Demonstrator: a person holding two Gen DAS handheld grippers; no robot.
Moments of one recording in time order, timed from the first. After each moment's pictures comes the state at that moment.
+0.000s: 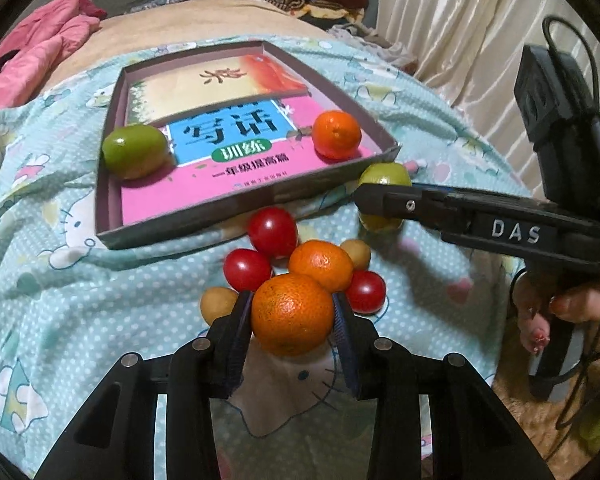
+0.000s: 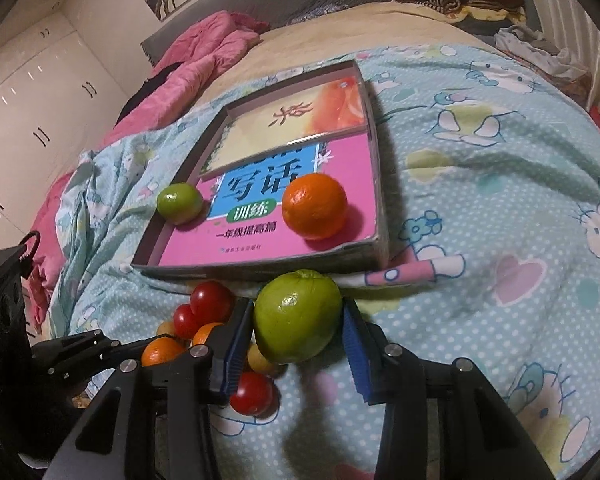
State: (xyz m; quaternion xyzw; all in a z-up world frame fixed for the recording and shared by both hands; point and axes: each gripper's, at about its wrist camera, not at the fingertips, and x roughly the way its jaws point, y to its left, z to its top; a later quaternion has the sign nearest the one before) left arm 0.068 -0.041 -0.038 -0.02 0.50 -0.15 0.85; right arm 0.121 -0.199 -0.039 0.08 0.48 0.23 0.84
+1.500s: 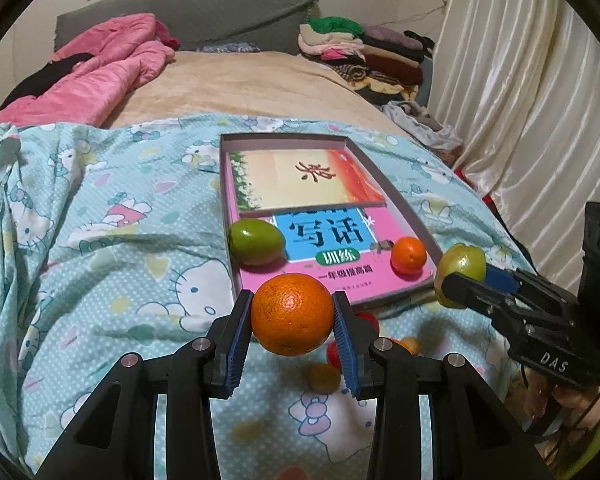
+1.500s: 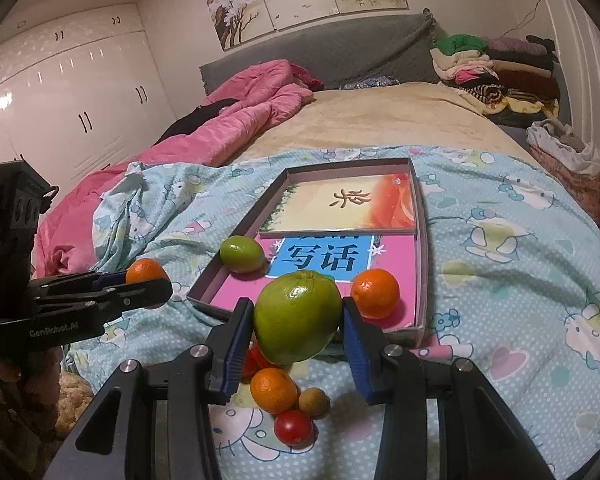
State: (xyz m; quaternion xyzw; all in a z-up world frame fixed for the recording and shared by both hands) left arm 0.072 0.030 0.021 -0.08 0.40 -0.05 0.91; right arm 0.090 -0.172 0.016 0.01 0.35 0.28 0.89
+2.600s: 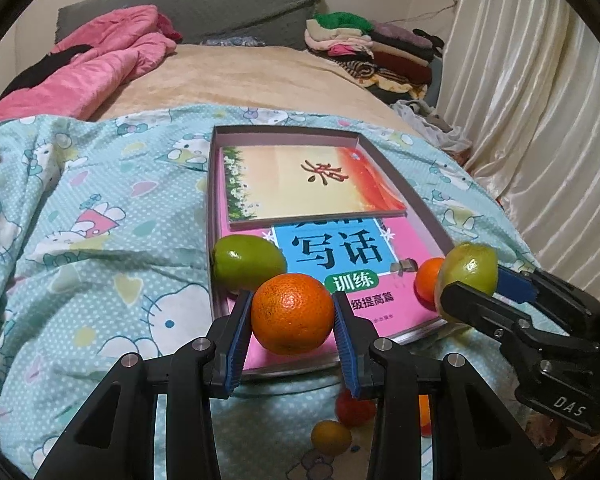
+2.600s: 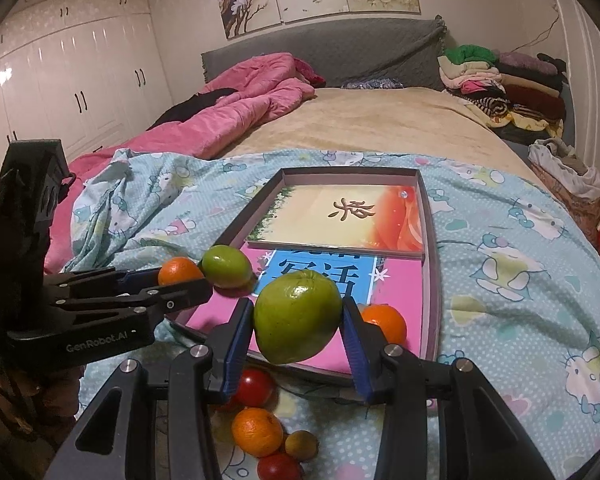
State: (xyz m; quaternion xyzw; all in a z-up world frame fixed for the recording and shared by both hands) left arm 0.120 0.023 -0.013 -0.09 0.41 -0.04 0.91; right arm 0.122 -0.145 0.009 -0.03 0.35 0.27 0.90
